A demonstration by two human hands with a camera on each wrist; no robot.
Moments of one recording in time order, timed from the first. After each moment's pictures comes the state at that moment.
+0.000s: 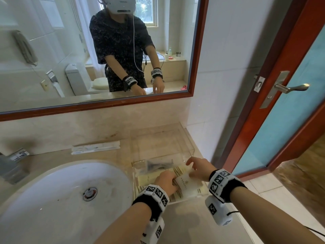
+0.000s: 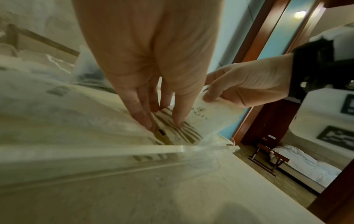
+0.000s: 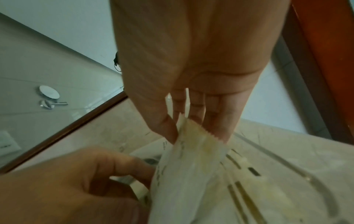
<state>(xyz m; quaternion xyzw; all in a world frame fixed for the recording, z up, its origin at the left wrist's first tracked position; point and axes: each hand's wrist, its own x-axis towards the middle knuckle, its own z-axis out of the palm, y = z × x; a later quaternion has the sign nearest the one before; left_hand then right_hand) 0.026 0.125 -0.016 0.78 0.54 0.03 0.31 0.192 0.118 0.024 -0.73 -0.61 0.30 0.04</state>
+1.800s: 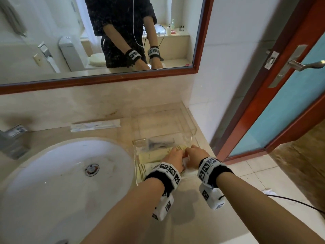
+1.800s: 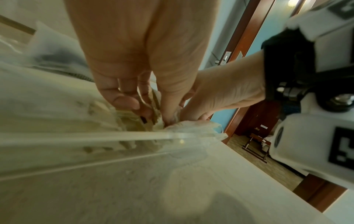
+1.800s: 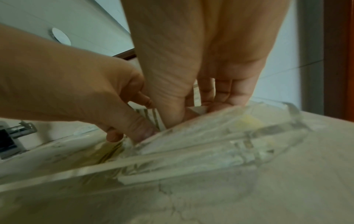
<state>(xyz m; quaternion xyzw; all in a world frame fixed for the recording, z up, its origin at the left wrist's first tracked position) 0.050 0.119 -0.020 0.79 0.54 0.01 0.29 0.164 0.114 -0.009 -0.72 -0.65 0.21 -0.09</state>
